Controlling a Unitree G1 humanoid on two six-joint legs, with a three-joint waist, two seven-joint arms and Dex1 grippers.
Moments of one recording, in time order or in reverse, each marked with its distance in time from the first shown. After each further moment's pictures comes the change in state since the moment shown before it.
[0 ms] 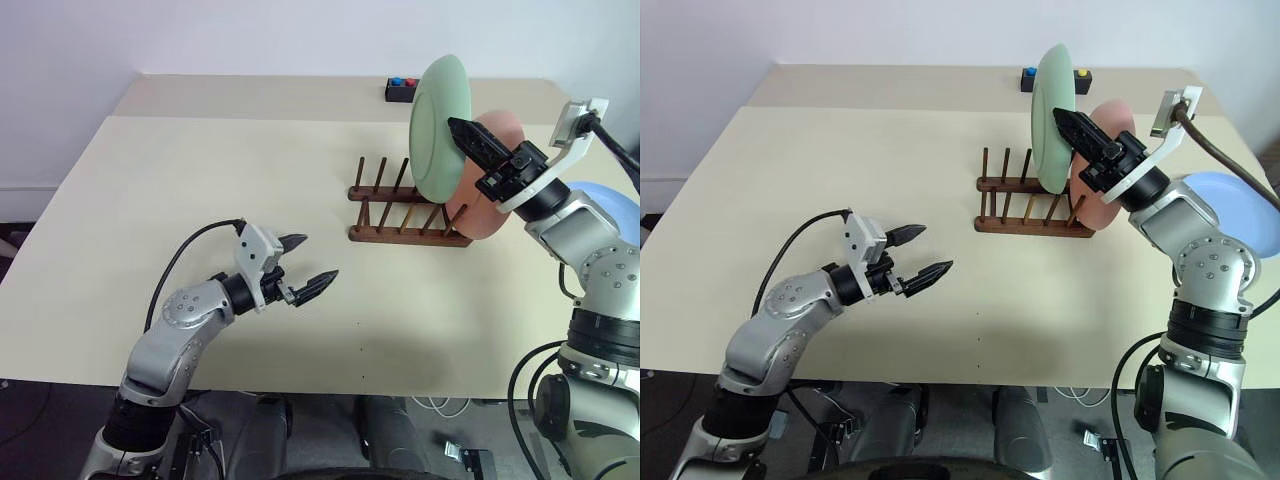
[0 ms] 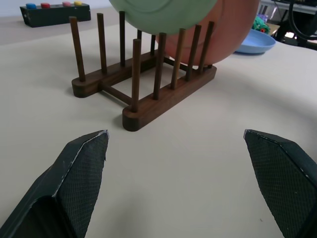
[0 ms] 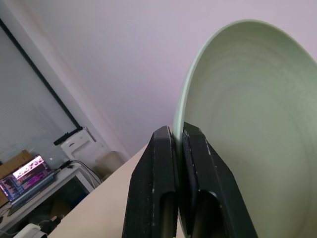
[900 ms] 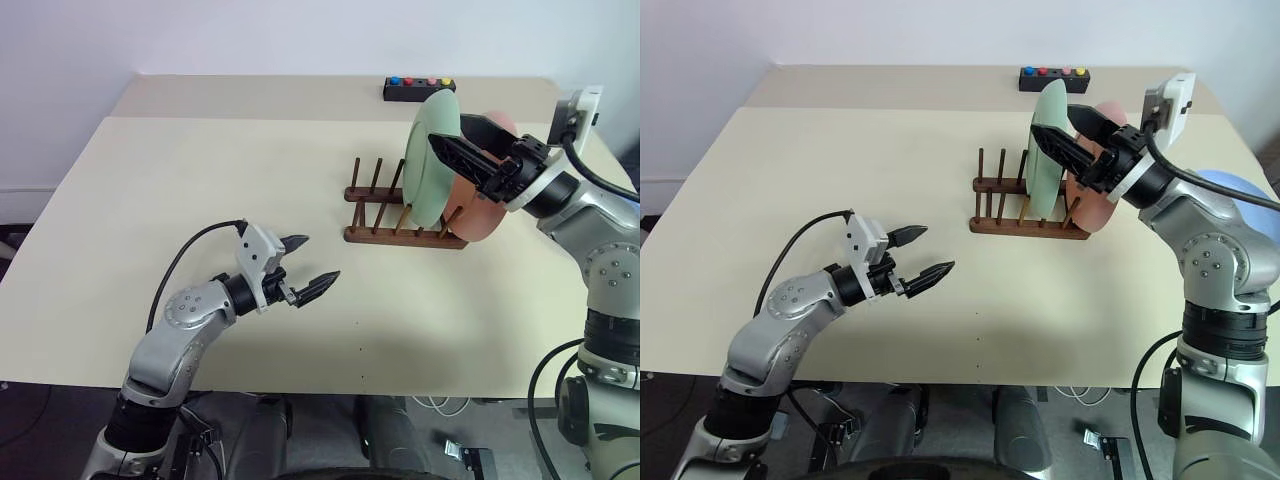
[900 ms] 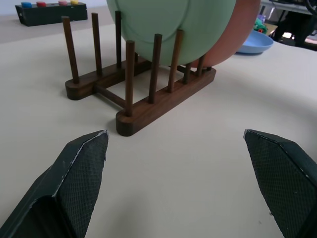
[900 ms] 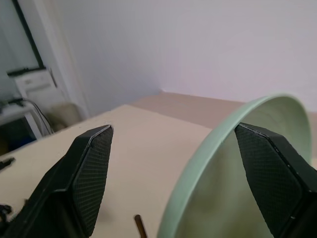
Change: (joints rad) left arm 0.001 -0.012 -0.016 0.000 0.001 0.000 0.004; right arm 0.008 -0.120 0.103 -0.085 -0.326 -0.137 0.191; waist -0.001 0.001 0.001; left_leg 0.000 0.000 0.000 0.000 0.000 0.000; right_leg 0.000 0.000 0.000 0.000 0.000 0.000
